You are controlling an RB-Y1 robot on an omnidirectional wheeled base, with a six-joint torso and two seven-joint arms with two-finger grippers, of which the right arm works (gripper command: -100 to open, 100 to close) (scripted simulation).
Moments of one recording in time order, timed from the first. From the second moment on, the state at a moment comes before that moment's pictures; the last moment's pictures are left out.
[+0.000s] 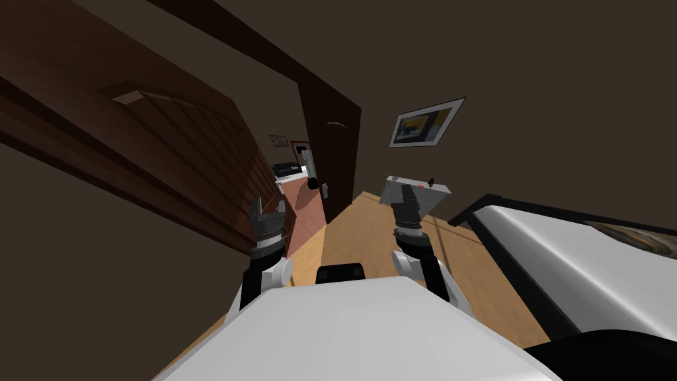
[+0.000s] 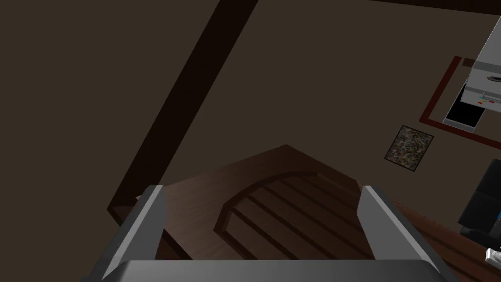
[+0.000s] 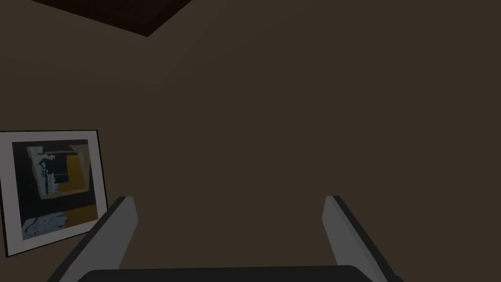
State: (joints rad) arm 0.53 -0.04 -0.03 -2.38 0.10 -0.50 0.16
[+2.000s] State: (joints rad) arm 0.68 -0.19 0.31 -2.08 0.42 -0.59 -0.16
